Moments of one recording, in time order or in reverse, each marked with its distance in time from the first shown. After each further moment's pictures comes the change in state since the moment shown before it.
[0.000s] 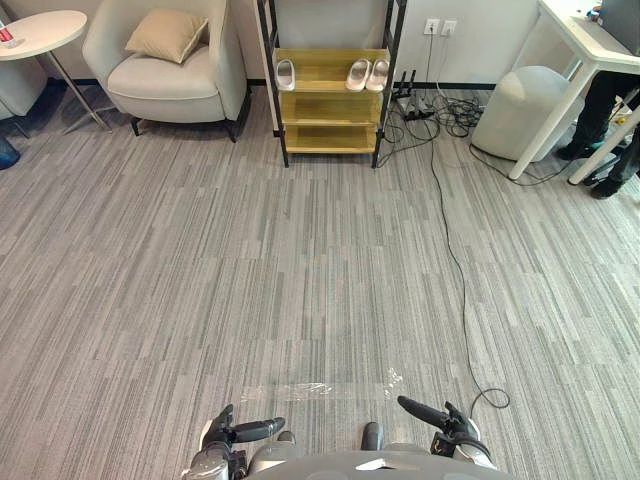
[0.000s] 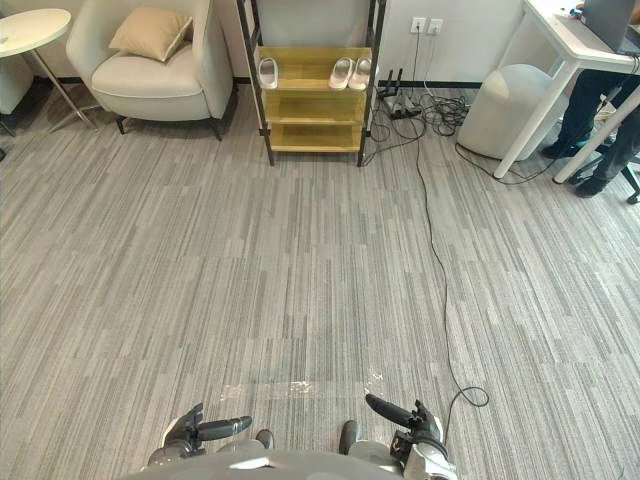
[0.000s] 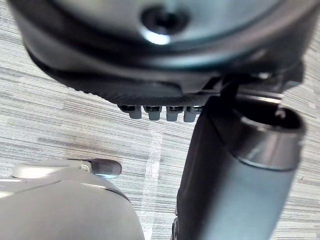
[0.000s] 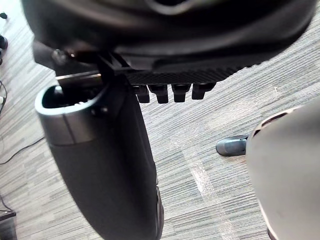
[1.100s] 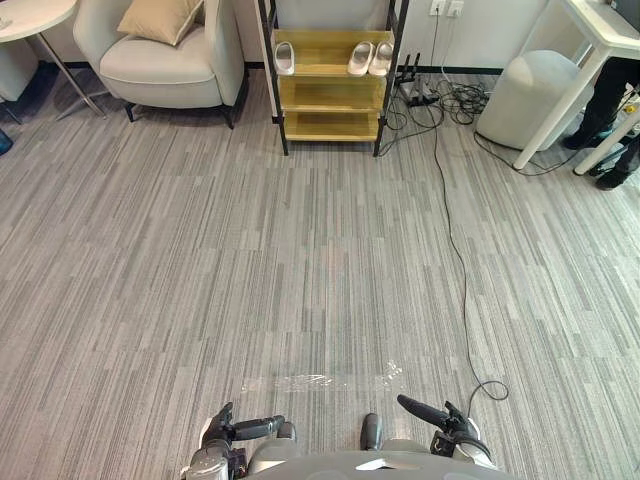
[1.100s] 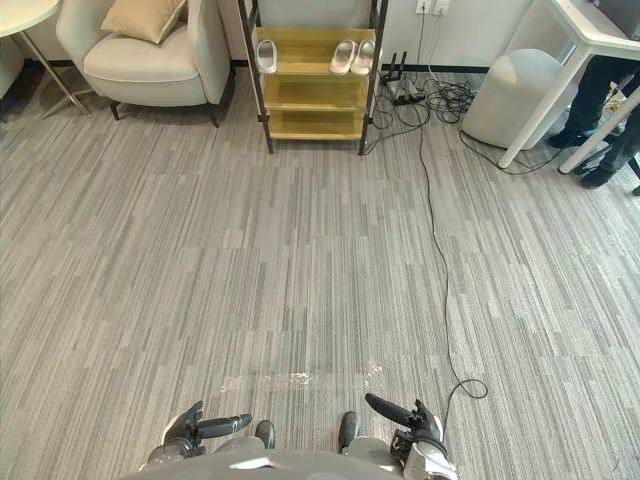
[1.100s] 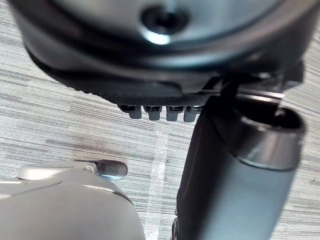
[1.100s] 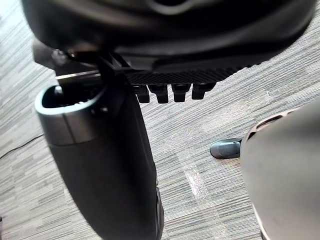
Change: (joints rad) left arm -0.017 0.007 0.000 0.000 0.000 0.001 0.000; right arm -0.012 0.003 0.000 0.005 0.009 -0.001 -0.001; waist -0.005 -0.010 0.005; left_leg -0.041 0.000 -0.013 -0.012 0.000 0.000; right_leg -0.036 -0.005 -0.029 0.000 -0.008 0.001
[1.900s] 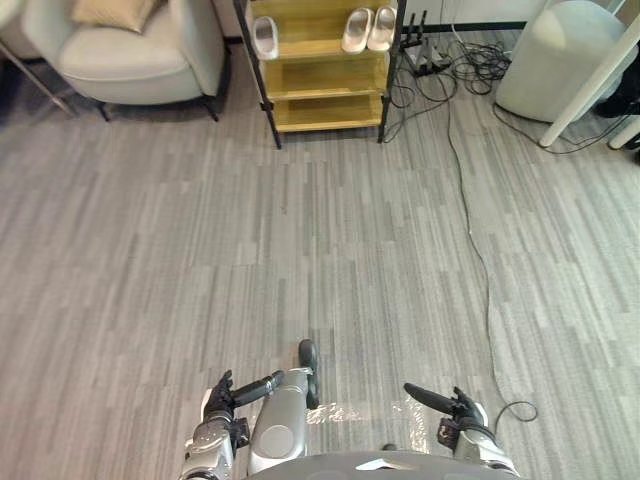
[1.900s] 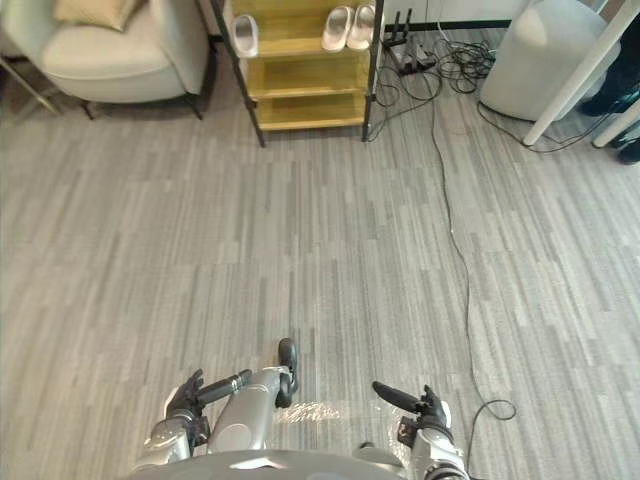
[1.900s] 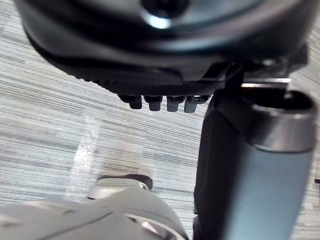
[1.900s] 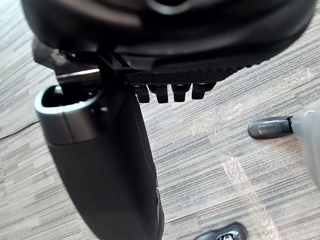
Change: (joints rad) left arm -0.067 0.009 0.048 -0.058 -0.047 -0.016 0.004; right arm -0.036 0.004 0.038 -0.007 -0.001 0.006 -0.009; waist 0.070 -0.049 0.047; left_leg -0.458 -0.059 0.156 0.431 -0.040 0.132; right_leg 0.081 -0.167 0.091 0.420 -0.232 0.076
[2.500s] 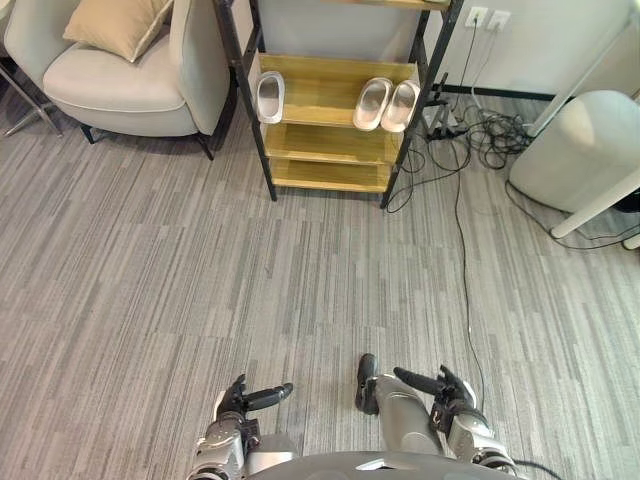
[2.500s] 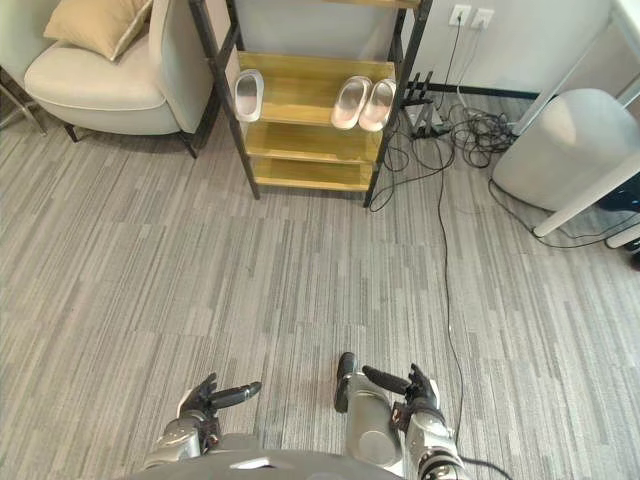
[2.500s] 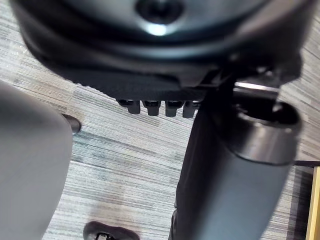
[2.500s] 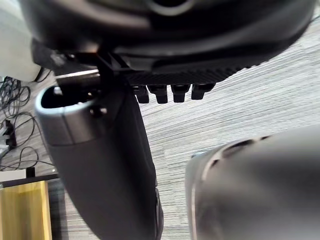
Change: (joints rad) left arm -0.006 -0.073 -0.006 0.037 0.012 0.015 0.000; right arm -0.040 -0.031 0.007 -0.043 -0.028 -0.011 0.023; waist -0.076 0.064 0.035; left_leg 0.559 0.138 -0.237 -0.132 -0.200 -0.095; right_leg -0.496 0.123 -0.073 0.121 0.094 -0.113
